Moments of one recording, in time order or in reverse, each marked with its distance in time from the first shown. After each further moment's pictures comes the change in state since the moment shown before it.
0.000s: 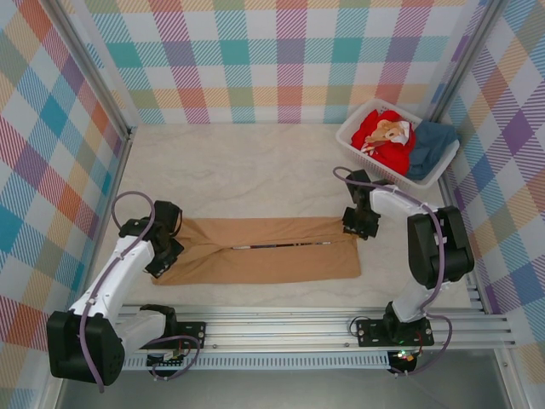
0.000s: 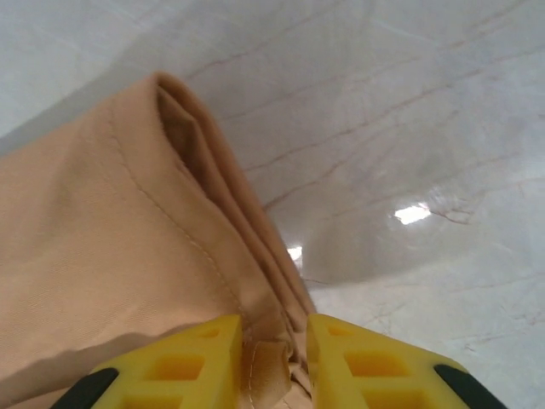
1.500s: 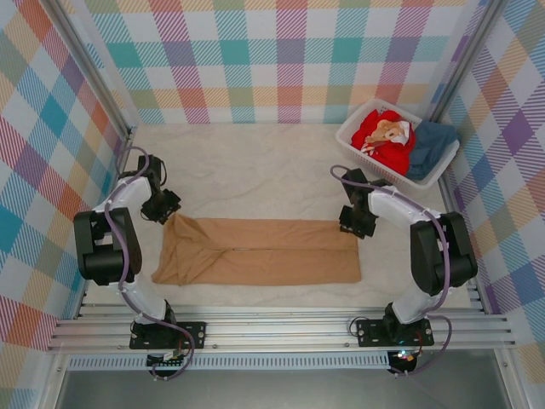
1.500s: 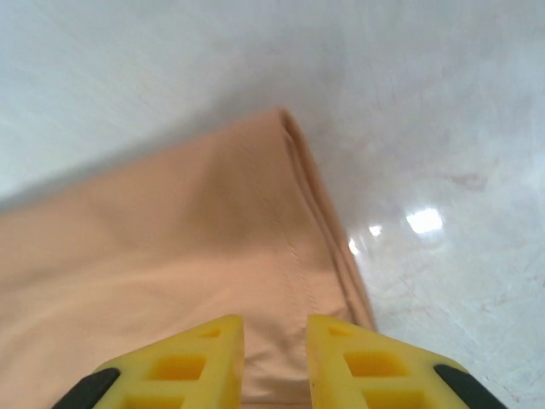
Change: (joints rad) left arm 0.258 0.680 0.439 0.333 0.275 0.328; right arm 0.048 -0.041 0.039 -0.018 0.009 0.042
